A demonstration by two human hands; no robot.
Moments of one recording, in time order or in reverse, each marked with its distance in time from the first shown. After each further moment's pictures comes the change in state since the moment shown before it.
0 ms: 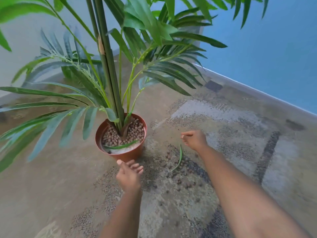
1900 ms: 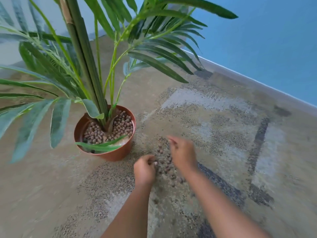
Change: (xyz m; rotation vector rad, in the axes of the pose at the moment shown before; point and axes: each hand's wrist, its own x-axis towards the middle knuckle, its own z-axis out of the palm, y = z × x) left_hand 0.036 -0.081 0.044 0.869 -0.474 0.405; right_hand -0.082 0.021 0.041 -0.198 0.241 -0.482
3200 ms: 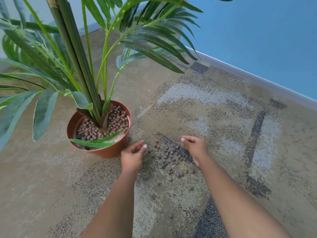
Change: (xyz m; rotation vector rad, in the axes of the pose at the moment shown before) left_hand 0.012 0.018 -0.038 -0.523 -0.060 -0.100; right_hand 0.018 0.078 -0.016 0.419 -0.085 0.660
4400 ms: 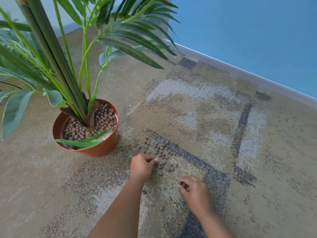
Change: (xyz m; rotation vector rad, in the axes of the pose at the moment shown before) left_hand -0.030 -0.033 0.040 0.790 -0.155 0.101; right_hand -0.127 0.107 -0.032 -0.631 0.024 -0.403
